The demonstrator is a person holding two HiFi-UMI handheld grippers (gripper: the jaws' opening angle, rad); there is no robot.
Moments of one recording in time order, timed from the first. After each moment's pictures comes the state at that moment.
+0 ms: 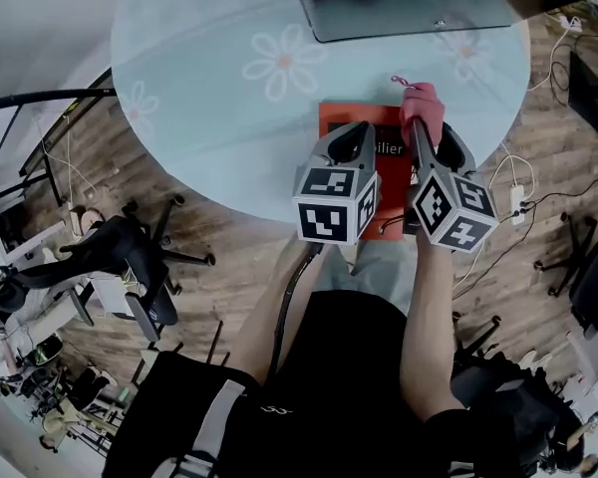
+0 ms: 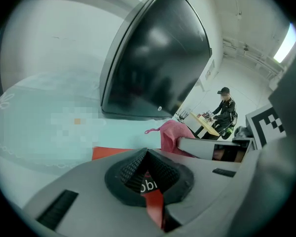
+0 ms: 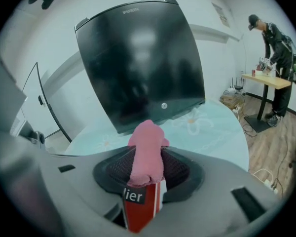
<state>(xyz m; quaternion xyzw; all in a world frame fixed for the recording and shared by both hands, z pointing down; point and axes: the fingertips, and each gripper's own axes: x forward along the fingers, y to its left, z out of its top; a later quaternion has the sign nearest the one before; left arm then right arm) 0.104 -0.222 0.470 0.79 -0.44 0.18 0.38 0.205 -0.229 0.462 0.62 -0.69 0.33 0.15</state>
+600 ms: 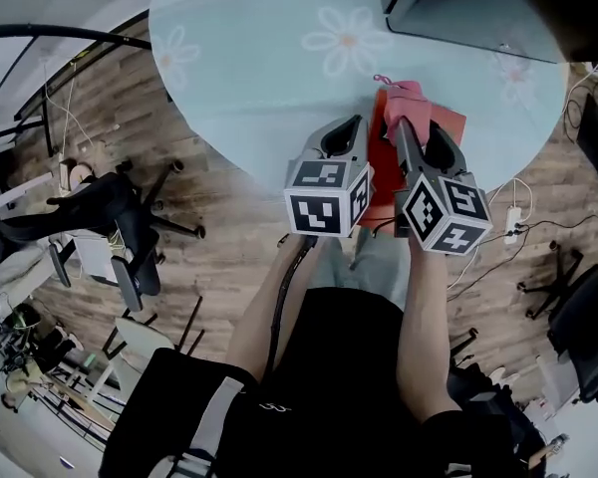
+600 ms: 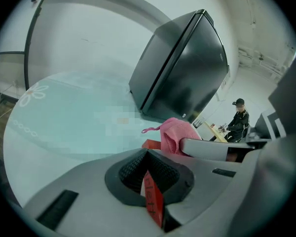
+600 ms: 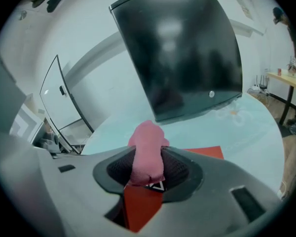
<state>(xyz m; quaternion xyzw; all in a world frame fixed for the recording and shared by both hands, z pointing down) -0.005 -0.204 0.480 0.74 -0.51 0.15 0.41 0.077 -0.217 0.458 0.53 -0.76 0.32 0.17</state>
